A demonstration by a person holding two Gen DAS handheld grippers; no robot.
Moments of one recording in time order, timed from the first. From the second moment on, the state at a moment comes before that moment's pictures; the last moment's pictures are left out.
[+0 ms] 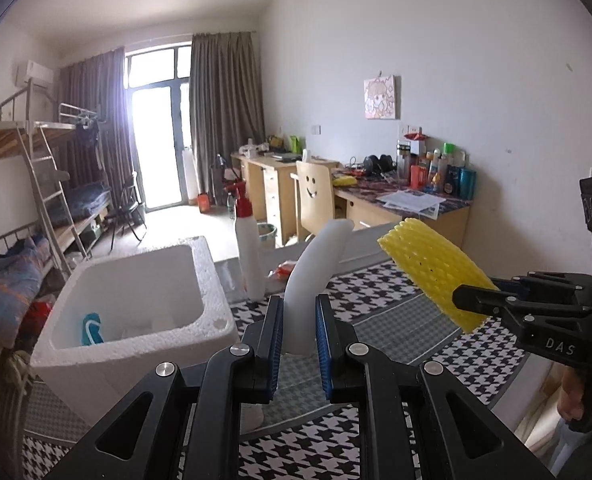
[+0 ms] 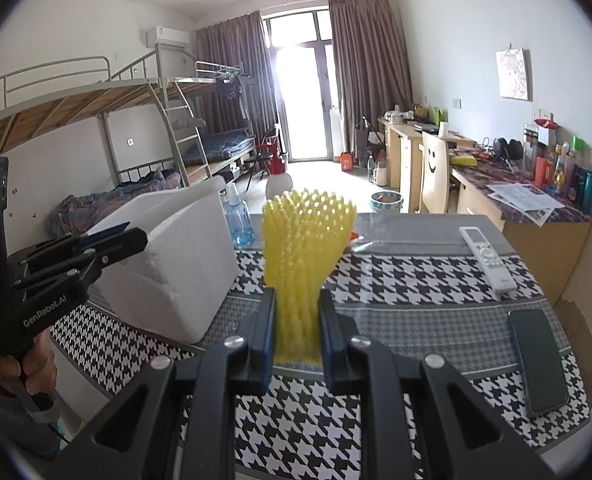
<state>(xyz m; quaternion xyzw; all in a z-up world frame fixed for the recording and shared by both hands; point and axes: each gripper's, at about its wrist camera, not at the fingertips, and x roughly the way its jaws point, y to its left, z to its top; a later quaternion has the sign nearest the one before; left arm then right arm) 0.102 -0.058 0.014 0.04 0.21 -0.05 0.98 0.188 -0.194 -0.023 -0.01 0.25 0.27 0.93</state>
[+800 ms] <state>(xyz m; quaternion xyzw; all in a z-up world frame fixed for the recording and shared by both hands) 0.100 -0.041 0.035 0.04 0.18 -0.01 0.98 0.194 -0.176 -0.001 -0.02 0.21 0.30 0.93</state>
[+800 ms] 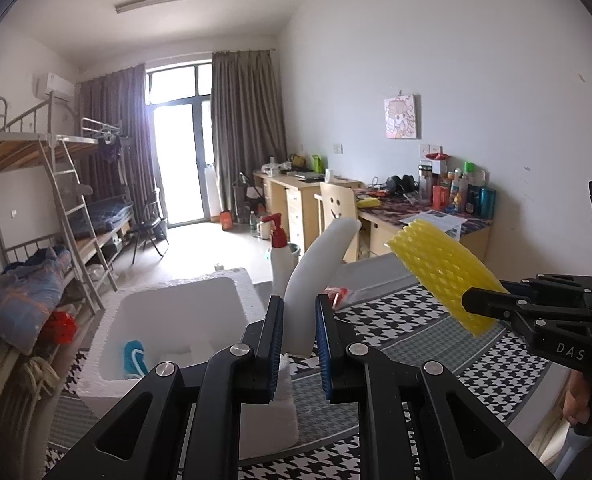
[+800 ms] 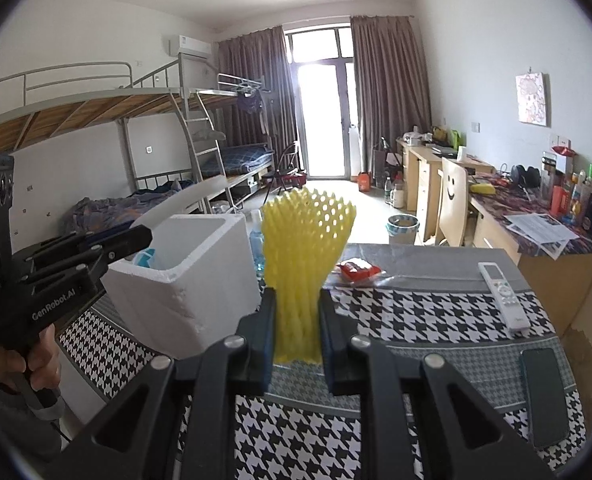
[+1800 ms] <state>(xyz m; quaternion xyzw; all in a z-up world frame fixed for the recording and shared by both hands) 0.094 0.014 0.040 0.01 0.16 0.06 0.98 0.203 -0.119 0.011 -0.03 0.20 0.37 0.91</state>
